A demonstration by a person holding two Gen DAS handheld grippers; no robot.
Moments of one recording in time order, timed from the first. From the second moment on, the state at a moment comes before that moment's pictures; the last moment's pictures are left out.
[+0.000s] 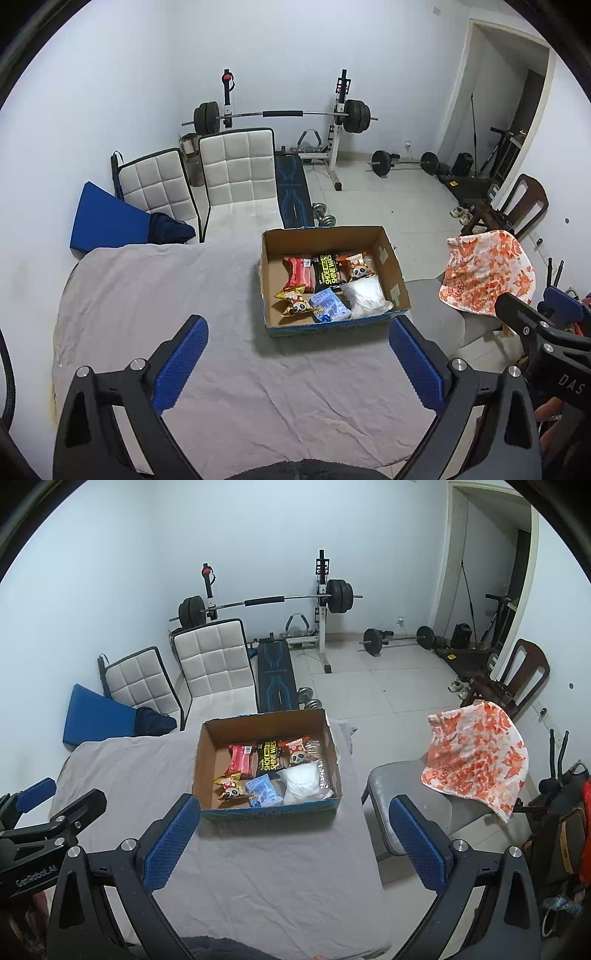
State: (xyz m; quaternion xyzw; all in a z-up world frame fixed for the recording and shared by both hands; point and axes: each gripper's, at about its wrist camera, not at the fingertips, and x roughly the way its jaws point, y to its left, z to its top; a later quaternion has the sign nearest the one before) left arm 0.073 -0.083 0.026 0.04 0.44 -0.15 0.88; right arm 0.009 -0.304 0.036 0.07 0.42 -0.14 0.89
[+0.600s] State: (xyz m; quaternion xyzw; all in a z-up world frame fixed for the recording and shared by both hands) left arm 0.066 -0.078 0.032 0.05 0.43 -0.15 0.89; right arm -0.002 -0.299 0.042 0.07 0.42 -0.16 0.89
